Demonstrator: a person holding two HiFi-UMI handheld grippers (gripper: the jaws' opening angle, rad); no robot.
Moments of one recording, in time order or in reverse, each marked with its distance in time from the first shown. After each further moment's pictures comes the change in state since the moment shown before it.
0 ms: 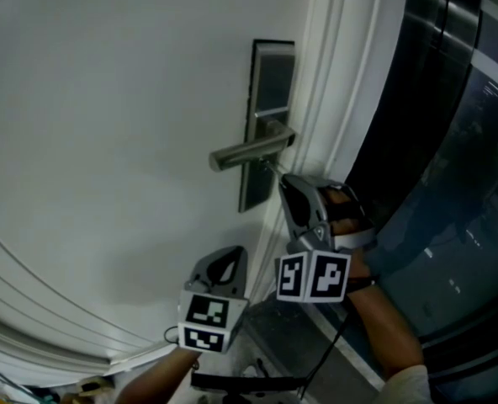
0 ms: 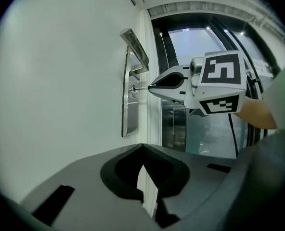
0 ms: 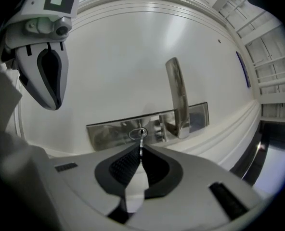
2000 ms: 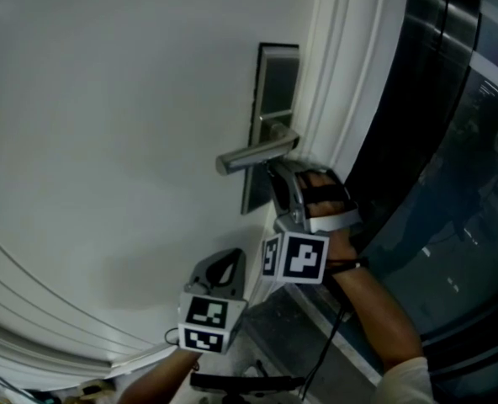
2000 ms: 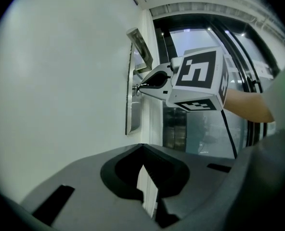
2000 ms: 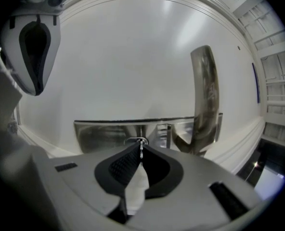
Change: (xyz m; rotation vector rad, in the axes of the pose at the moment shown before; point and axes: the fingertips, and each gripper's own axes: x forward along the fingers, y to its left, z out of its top) left arm -0.003 0.009 -0.006 -0.016 0.005 -0.005; right arm 0.040 0.001 0.013 -0.148 0.060 -0.014
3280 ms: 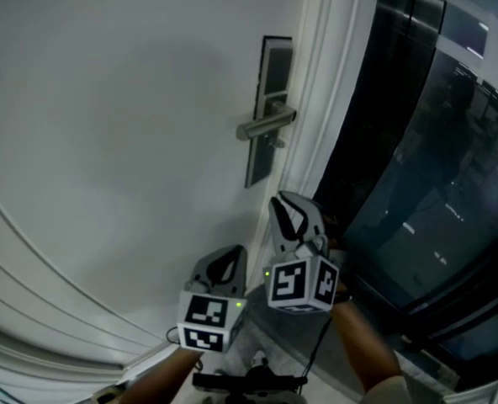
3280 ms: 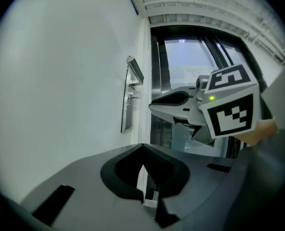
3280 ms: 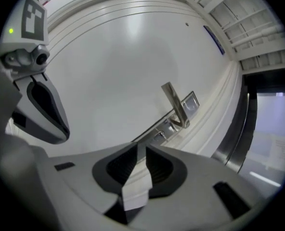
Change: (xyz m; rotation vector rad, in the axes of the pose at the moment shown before) left arm -0.073 -0.011 -0.004 -0.023 -0.027 -0.135; right arm -0.106 0.036 0.036 0.609 0.066 0.035
